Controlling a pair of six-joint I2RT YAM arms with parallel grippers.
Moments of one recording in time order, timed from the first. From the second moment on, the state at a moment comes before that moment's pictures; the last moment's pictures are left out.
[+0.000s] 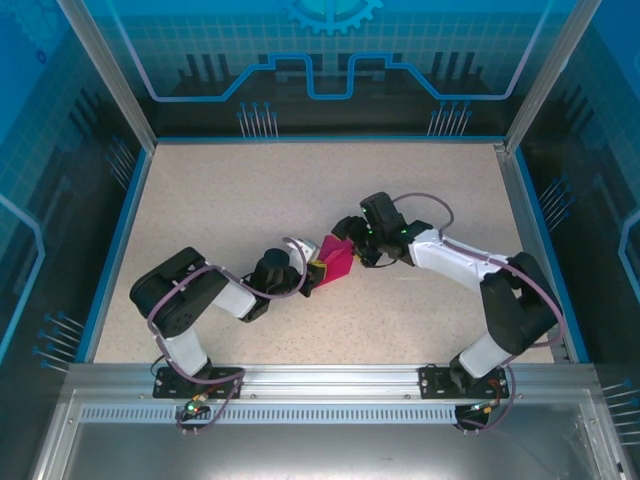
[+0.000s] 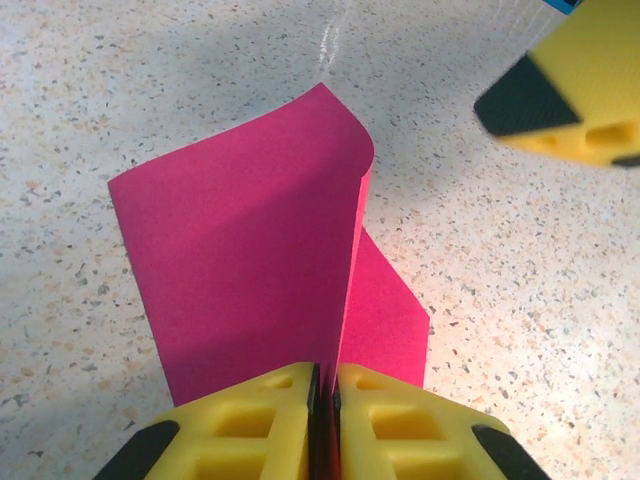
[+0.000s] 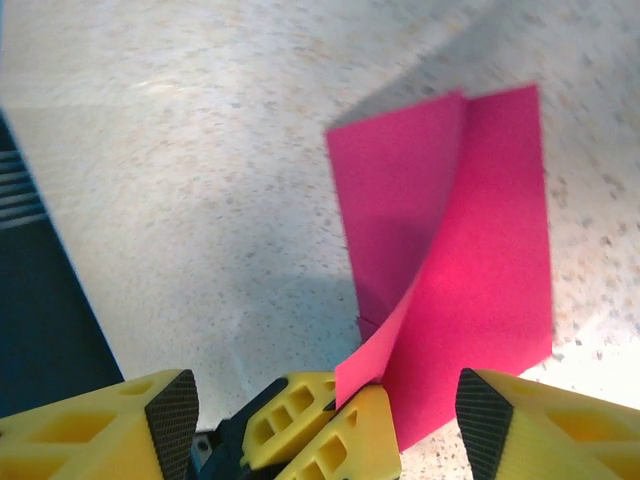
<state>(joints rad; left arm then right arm) -0.64 1.75 0.43 0.89 0.19 -0.23 0.57 1.57 0.98 -0.26 -0.22 1.22</state>
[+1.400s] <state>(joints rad) -0.58 1.75 0.42 0.85 0.31 -0.74 0.54 1.82 0.85 0.12 -0.51 0.91</state>
